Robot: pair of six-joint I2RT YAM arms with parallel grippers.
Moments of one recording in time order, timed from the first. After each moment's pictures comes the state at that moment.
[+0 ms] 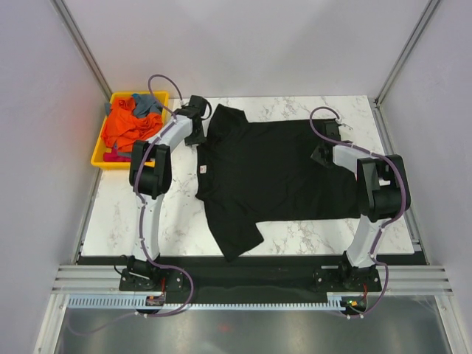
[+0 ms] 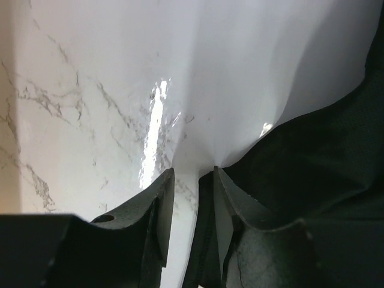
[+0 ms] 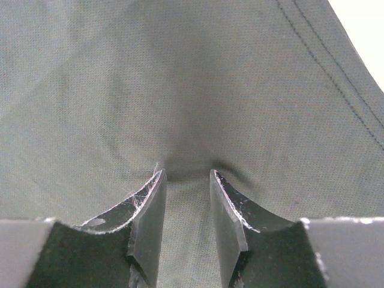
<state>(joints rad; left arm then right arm) -0.26 2.33 1.92 -0.70 -0.31 -0.41 0.11 1.90 1.16 -0.22 0.32 0.65</state>
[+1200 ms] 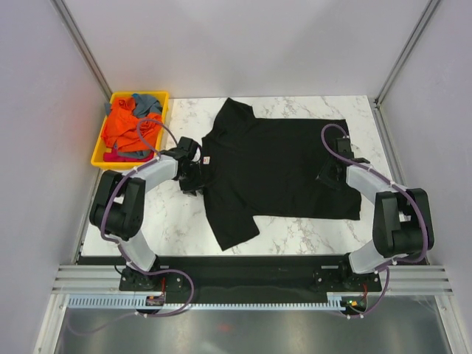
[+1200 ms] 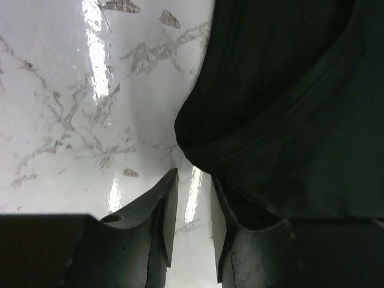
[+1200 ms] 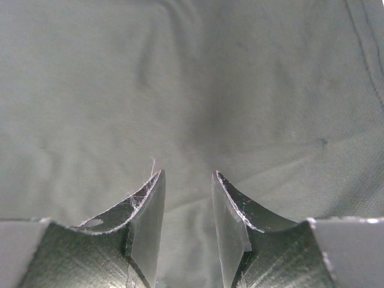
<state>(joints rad) -0.32 1.71 1.05 -0.58 0.03 -0.48 0.09 1.54 0.90 -0.40 0.16 0.64</state>
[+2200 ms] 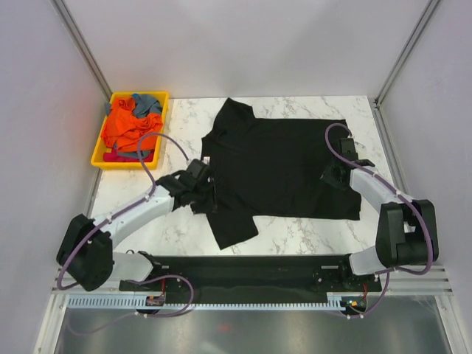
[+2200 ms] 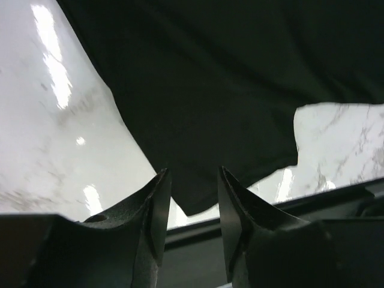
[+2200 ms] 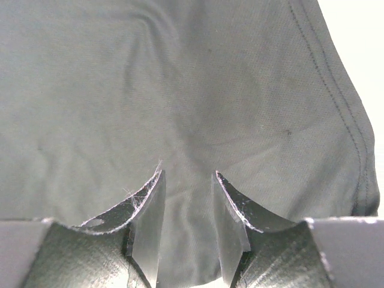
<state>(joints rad) -0.60 1.33 0.88 -0.62 0.00 -0.71 0.08 1.47 0.88 -0.44 0.22 0.64</state>
